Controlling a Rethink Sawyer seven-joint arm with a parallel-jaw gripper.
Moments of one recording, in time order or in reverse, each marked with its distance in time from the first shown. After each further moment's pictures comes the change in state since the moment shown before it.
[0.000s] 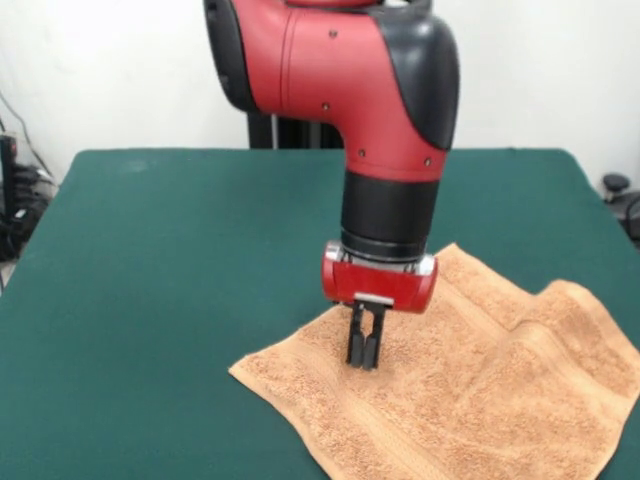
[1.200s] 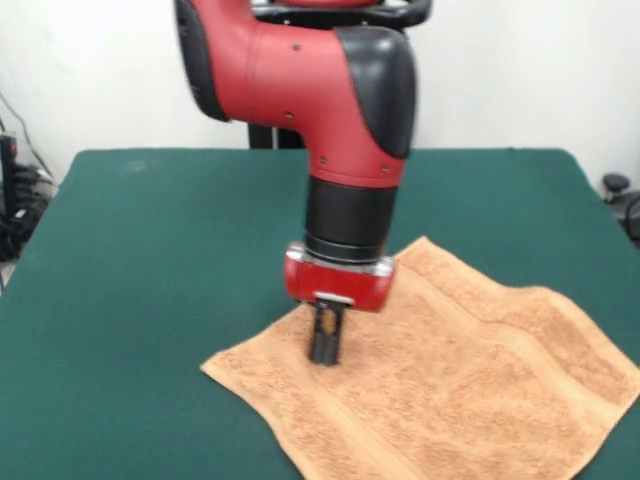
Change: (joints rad) arm -0.068 -0.002 0.006 0.038 -0.054 -0.044 0.000
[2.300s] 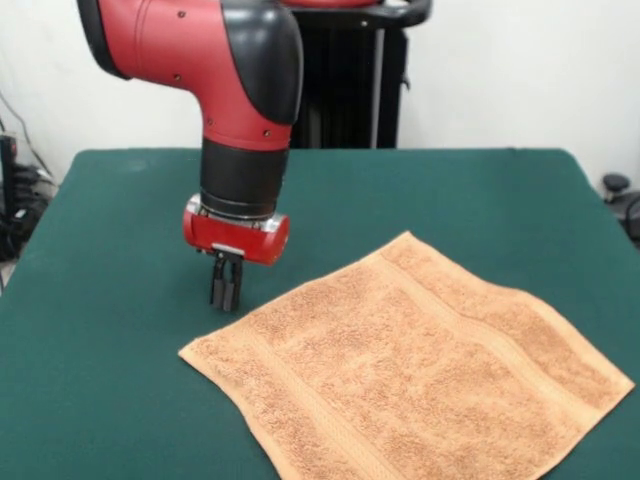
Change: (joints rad) arm -0.171 -0.067 -0.001 0.129 -0.154 0.000 0.000
